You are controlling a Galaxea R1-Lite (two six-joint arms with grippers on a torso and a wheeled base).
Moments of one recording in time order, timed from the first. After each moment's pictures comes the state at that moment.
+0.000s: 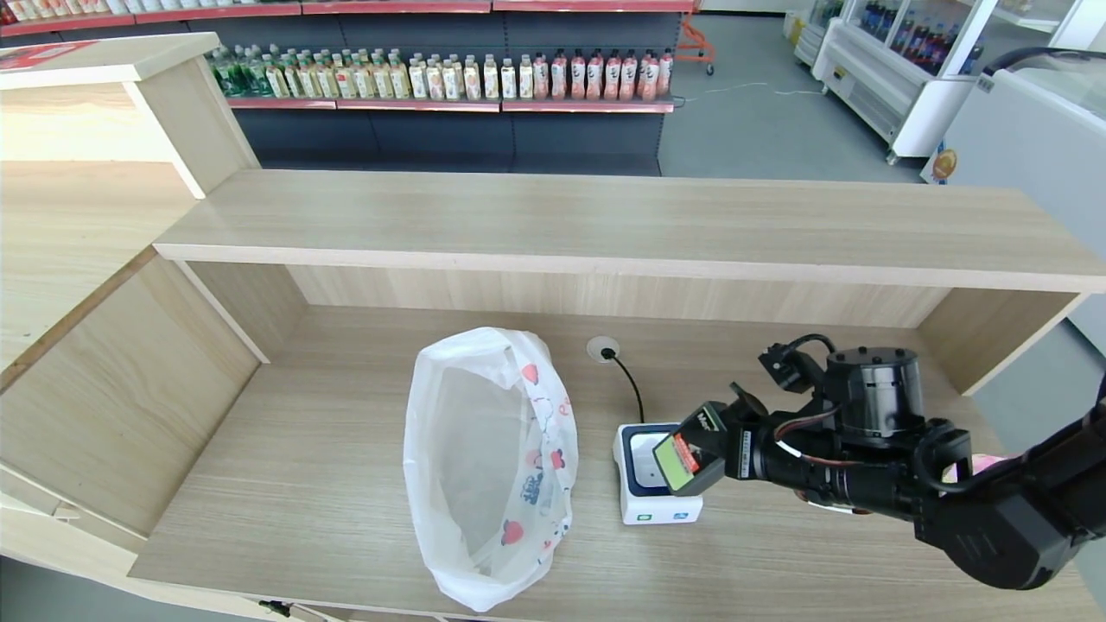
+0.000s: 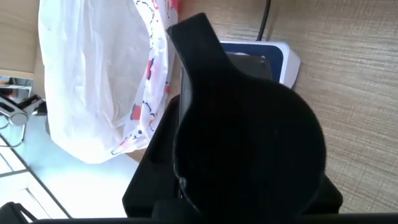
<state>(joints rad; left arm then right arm) 0.00 0.00 0.00 0.00 0.02 0.00 0.41 1.88 -0.59 -0.85 0.24 0.35</state>
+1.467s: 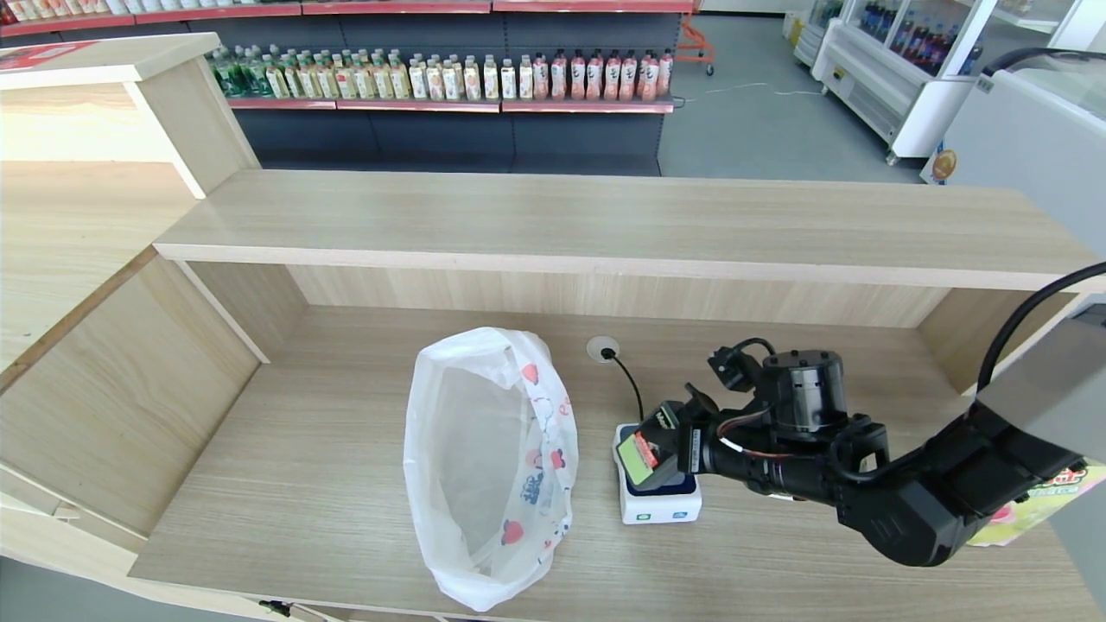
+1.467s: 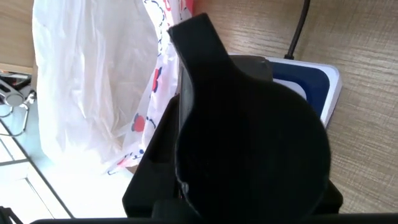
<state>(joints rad) 0.00 0.00 0.00 0.00 0.02 0.00 0.46 2.03 -0.71 -0.88 0.24 0.34</state>
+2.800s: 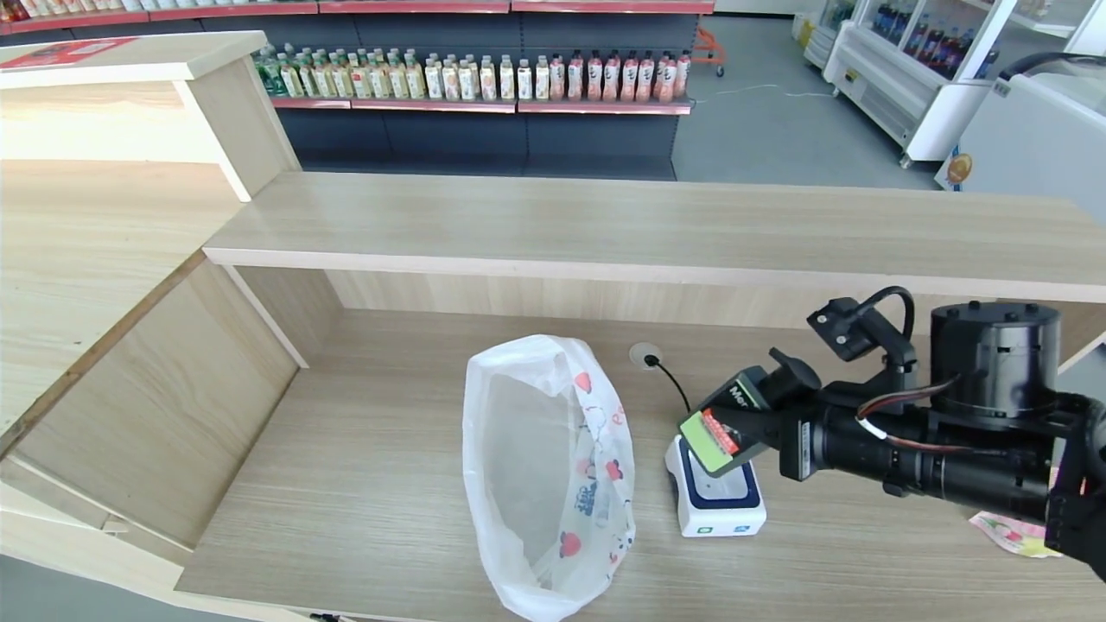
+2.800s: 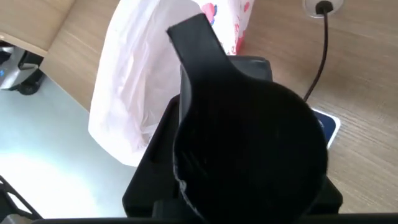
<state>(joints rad) 0.00 0.00 0.00 0.00 0.02 0.00 0.43 1.59 -0.59 -0.66 0.24 0.08</state>
